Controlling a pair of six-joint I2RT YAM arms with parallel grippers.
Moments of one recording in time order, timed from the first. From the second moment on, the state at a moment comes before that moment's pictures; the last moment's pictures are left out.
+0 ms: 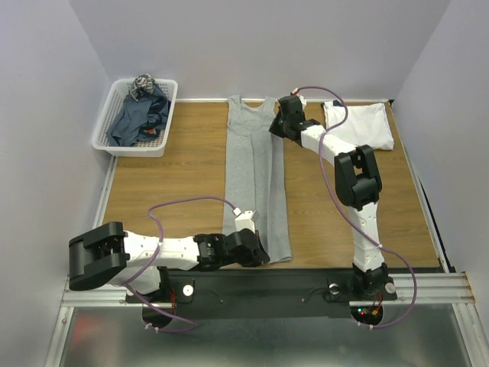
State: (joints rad) left arm -1.31 1.28 0.49 0.07 -0.18 -1.17; right arm 0.40 2.26 1.83 -0.18 0.14 0.71
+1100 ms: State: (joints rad) left arm -1.31 1.20 0.47 -0.08 -0.23 -1.27; right arm 0.45 2.39 1.95 -0.19 0.14 0.72
